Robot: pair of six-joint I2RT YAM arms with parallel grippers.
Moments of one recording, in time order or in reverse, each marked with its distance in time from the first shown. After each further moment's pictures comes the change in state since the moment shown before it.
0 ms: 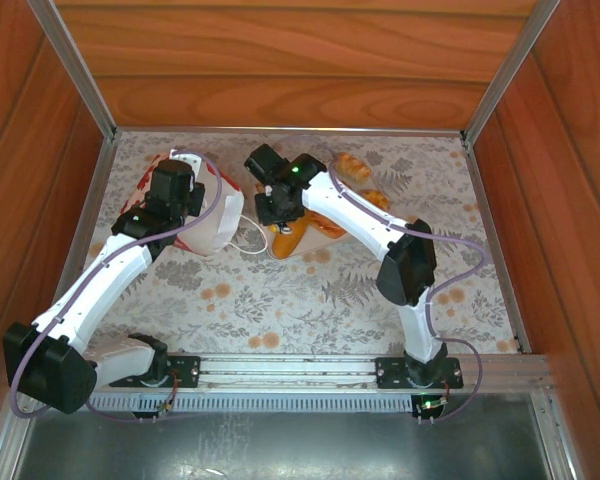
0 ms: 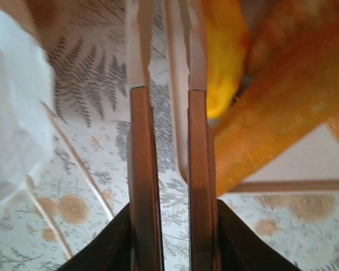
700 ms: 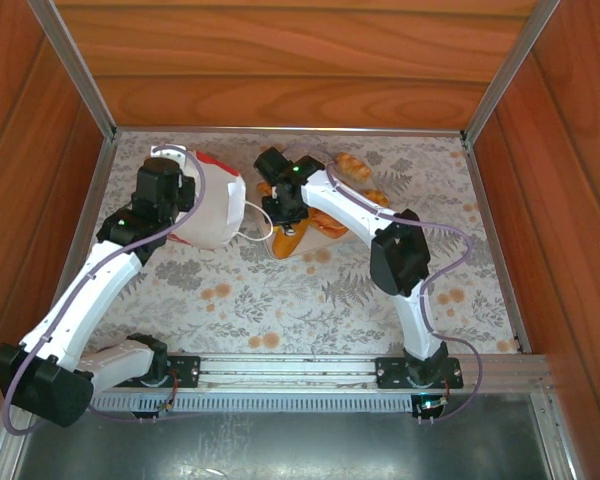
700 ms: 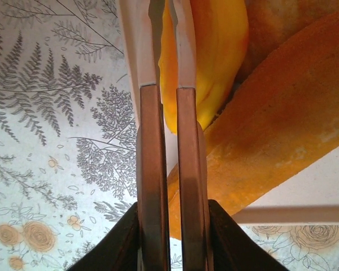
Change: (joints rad) left arm 0.032 -0.073 0.056 -0.072 0.018 -0.142; right arm -0.079 0.055 -0.093 0.072 -0.060 -0.009
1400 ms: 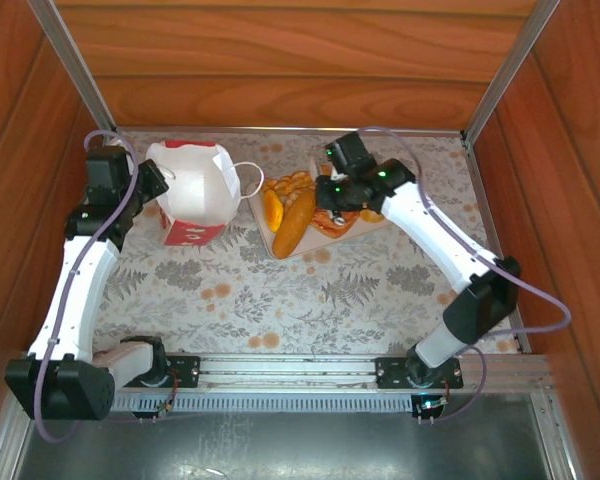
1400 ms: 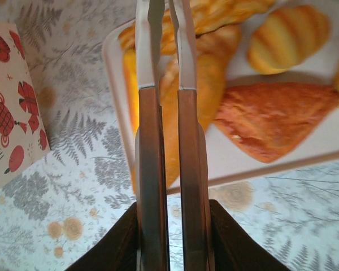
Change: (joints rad) left arm 0.348 0.027 0.053 -0.046 0.517 -0.503; right arm -0.162 -0.575 -0.402 0.138 0.030 0.030
